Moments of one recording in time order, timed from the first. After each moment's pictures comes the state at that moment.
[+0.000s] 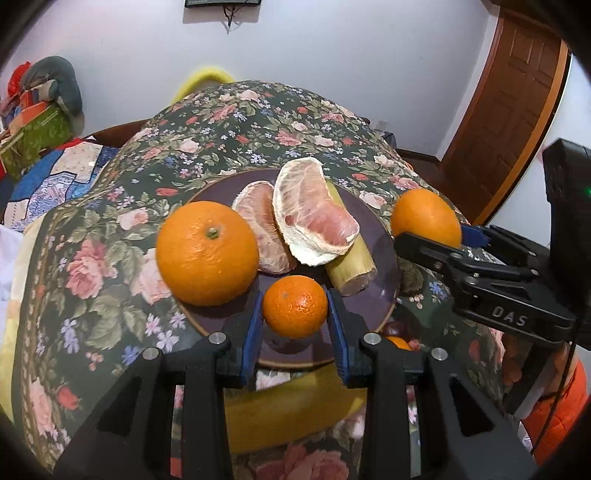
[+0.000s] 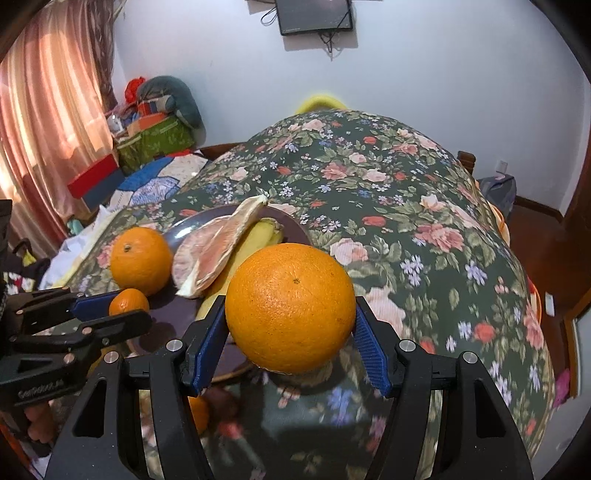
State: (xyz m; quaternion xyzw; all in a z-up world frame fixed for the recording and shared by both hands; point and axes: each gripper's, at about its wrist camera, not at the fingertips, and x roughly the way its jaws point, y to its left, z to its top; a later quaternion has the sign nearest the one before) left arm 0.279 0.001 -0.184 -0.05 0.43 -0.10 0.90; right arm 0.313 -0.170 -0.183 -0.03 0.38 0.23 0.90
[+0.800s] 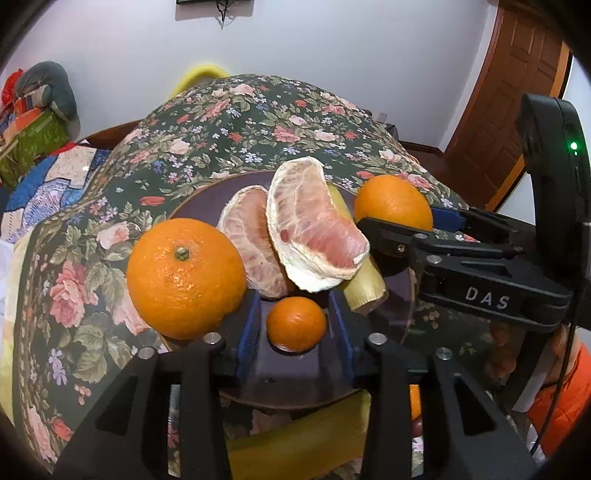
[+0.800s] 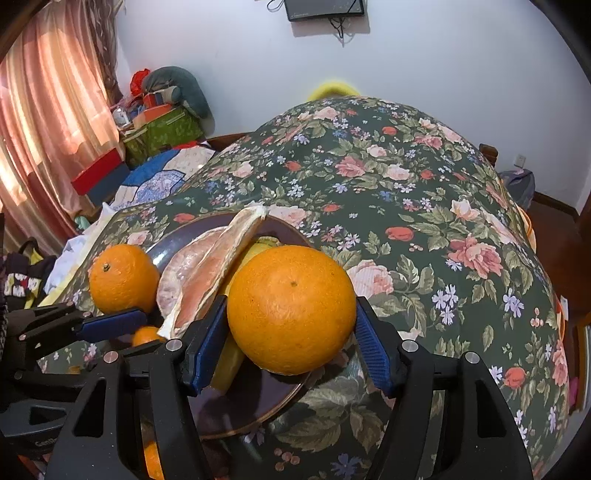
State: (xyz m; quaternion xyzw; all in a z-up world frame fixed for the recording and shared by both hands) left arm 0.308 -0.008 -0.193 -0.04 0.44 -0.11 0.89; right arm 0.351 -0.156 -0.193 -0.03 0.40 0.26 0.88
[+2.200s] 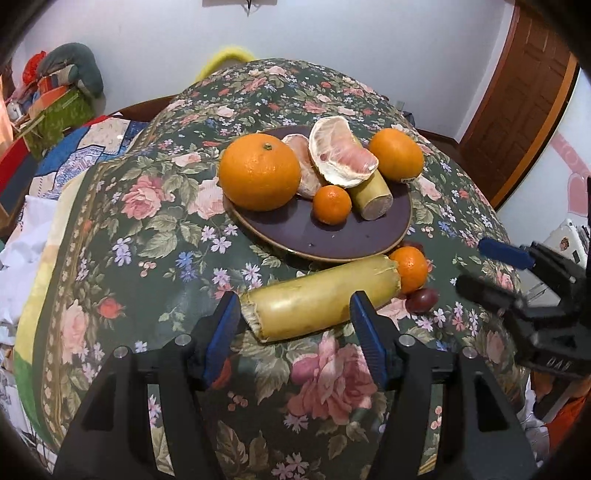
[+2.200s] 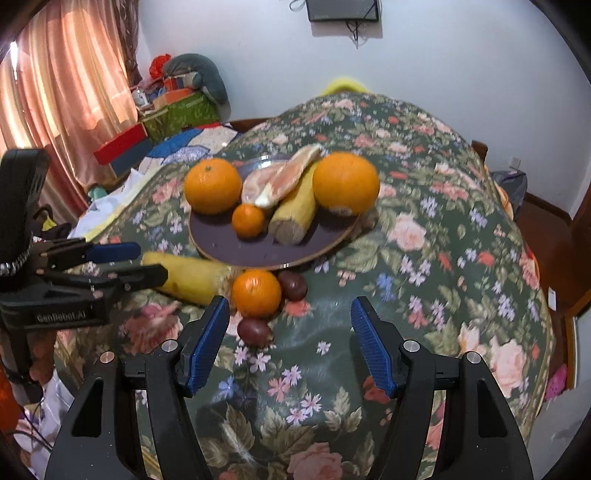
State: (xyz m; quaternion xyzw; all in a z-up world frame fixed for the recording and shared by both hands) left arm 0.215 0.023 -0.181 -0.03 0.47 -0.07 0.88; right arm 0.230 -0.171 -0.185 -0.05 0.41 0.27 0.87
